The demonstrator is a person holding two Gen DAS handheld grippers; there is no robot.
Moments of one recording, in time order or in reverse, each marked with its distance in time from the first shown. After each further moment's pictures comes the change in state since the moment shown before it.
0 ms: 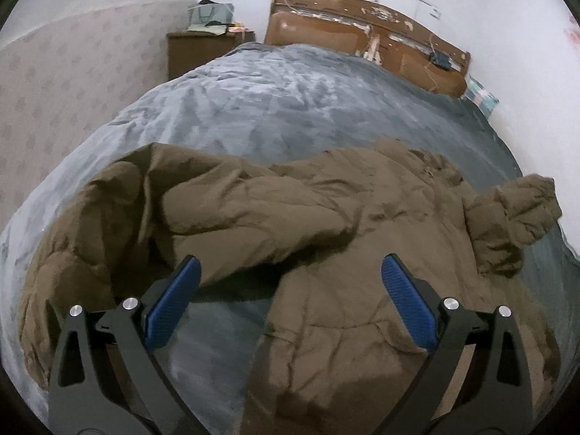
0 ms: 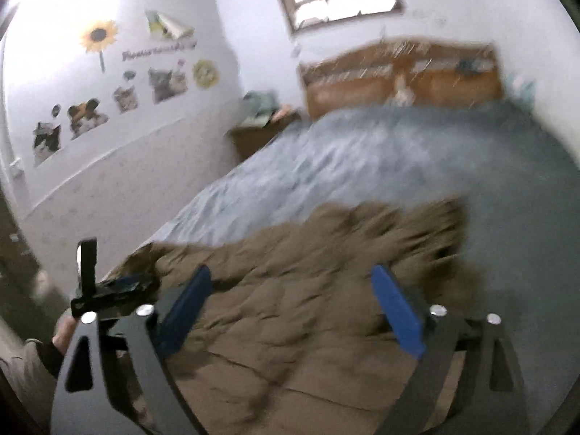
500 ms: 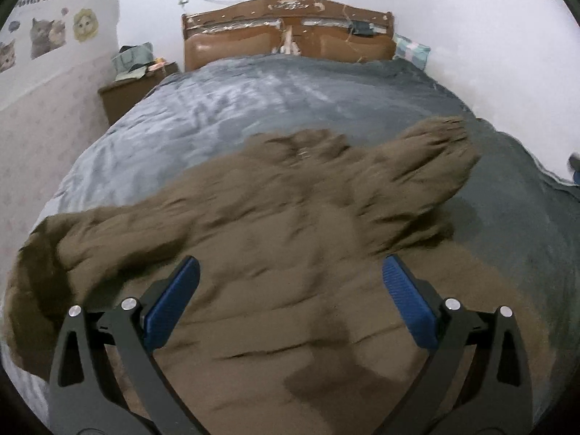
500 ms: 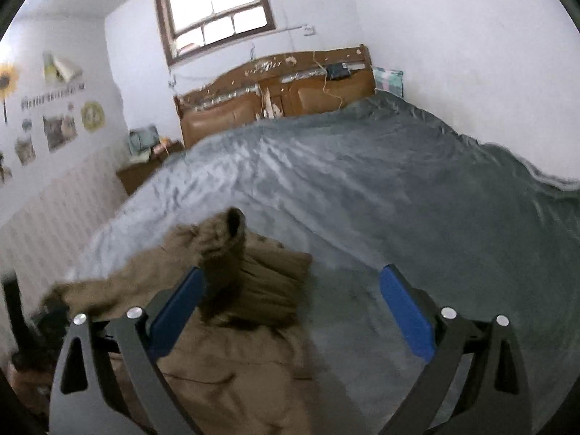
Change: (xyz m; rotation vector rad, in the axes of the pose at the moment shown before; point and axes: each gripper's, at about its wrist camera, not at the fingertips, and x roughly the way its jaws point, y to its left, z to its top) left arm -0.017 -0.233 -0.021 0.287 -0.028 -0.079; right arm -0.092 -0.146 -0.017 0.170 -0.021 -0.386
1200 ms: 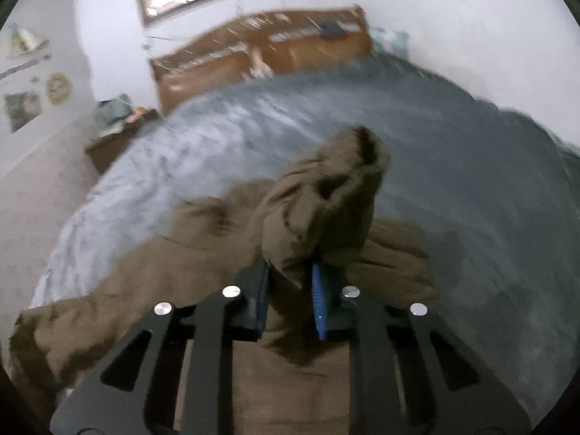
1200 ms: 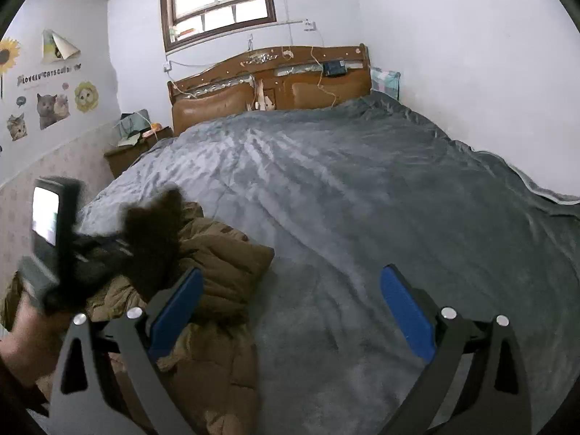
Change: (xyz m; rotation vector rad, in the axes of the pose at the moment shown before) left arm 0.087 -0.122 0.074 0.164 -0.086 0.099; right arm 0.025 -0.039 -0.012 -0.028 0.012 -0.036
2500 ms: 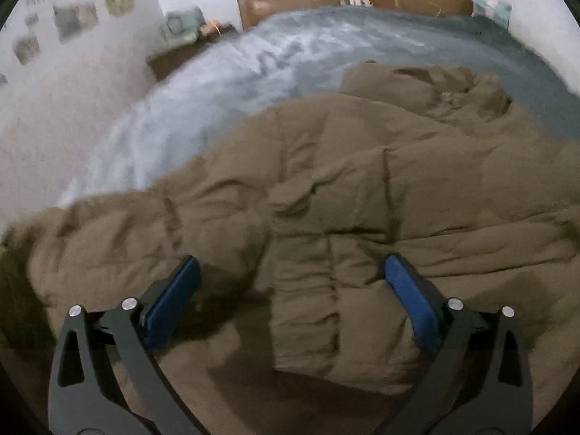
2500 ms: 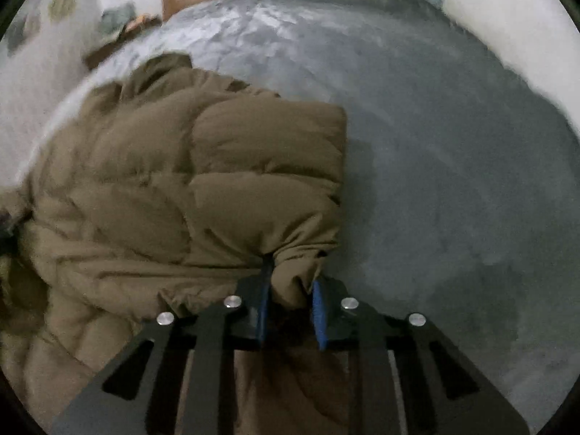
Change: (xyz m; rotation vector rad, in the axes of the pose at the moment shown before) left arm 0.088 0.183 -0.124 -0.092 0.254 0.240; right arm 0.223 0.102 -0.082 -0.126 0.442 -0.072
